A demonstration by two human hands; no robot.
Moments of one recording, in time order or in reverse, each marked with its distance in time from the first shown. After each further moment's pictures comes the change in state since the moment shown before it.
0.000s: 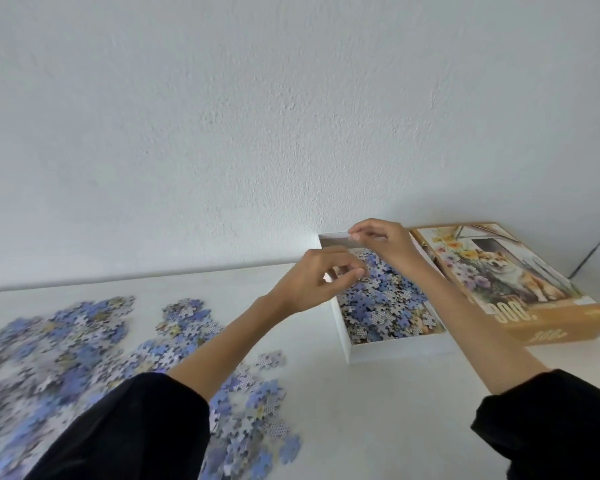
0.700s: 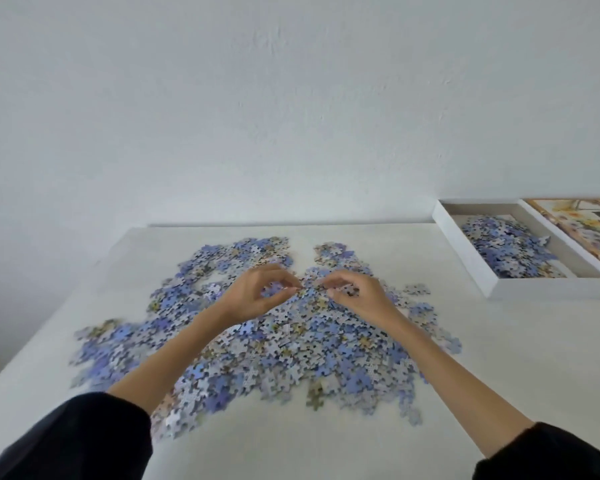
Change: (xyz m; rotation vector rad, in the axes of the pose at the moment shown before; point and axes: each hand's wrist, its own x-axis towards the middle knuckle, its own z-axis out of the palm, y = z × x) left_hand -0.308 -0.037 -0.189 0.241 -0.030 -0.294; right_hand -0.133 -0.138 0.279 -0.004 -0.282 -0.047
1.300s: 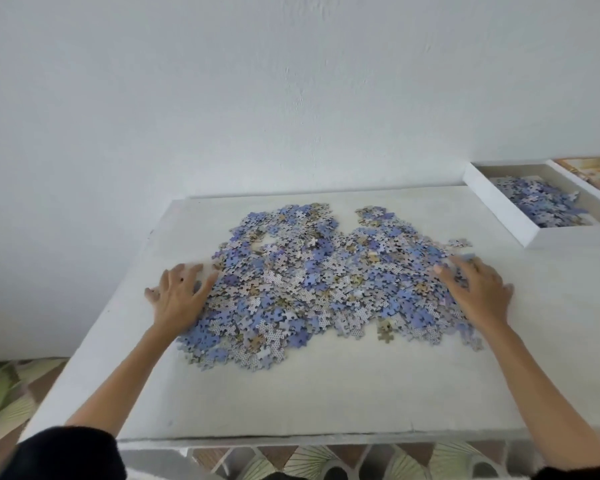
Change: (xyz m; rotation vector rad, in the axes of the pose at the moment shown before) left_hand -0.179 -0.103 -0.069 0.431 0.183 -0.823; right_hand -0.095 0.018 0.006 -0.623 0.431 0.554
